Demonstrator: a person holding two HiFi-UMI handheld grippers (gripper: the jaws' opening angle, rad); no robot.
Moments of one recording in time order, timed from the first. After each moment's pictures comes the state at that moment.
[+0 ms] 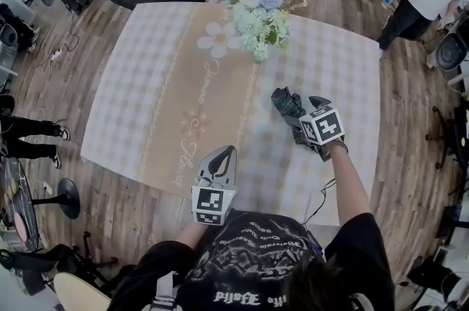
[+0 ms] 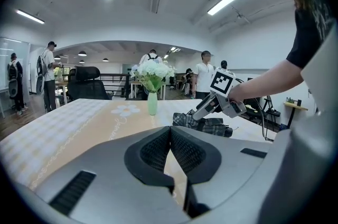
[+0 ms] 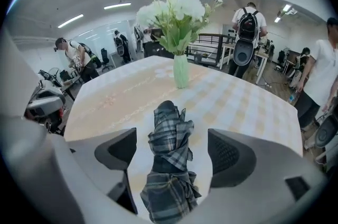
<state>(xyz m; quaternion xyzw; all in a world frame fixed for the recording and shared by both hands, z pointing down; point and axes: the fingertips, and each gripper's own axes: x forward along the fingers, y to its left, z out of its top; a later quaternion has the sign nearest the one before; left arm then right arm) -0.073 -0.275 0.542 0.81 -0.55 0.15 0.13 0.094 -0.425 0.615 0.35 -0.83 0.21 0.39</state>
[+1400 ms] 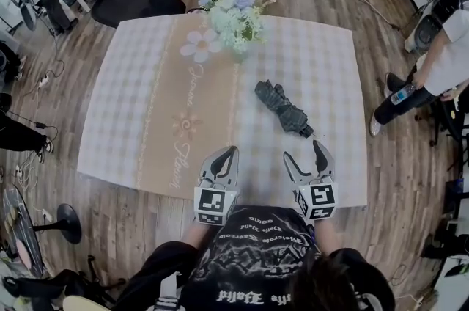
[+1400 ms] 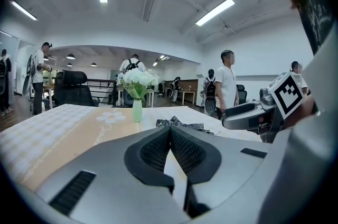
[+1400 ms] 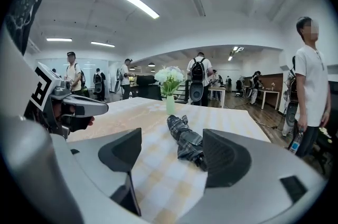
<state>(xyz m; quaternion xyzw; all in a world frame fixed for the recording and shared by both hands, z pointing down) -0.040 -0.235 0.523 0.85 -0.50 0.11 0.10 0.131 -0.236 0.536 0.55 -0.81 0.11 0.16</state>
